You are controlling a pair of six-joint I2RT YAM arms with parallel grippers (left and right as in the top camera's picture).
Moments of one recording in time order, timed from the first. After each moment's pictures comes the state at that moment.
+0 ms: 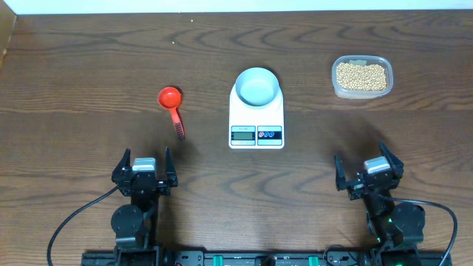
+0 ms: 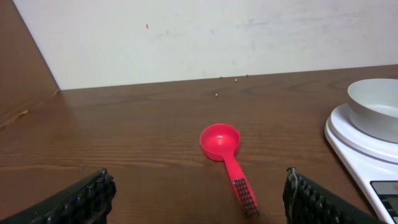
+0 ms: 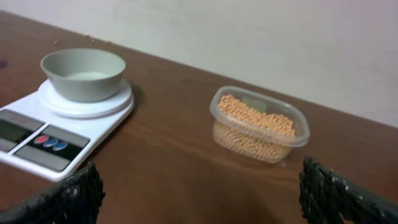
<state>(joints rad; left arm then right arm) 0.05 0.02 0.01 -0.10 0.01 0.11 0.08 0.07 0.02 -0.08 -0.14 -0.21</state>
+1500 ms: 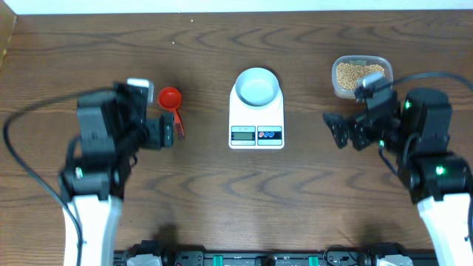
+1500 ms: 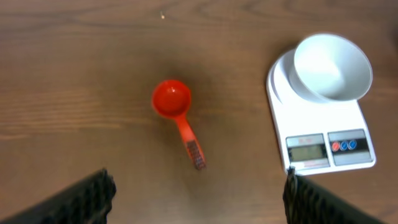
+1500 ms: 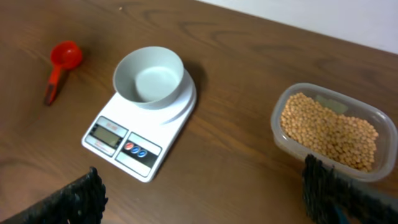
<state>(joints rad) 0.05 1.10 1.13 -0.86 0.19 0.11 0.08 1.08 1.02 -0.61 -0.39 -0.21</state>
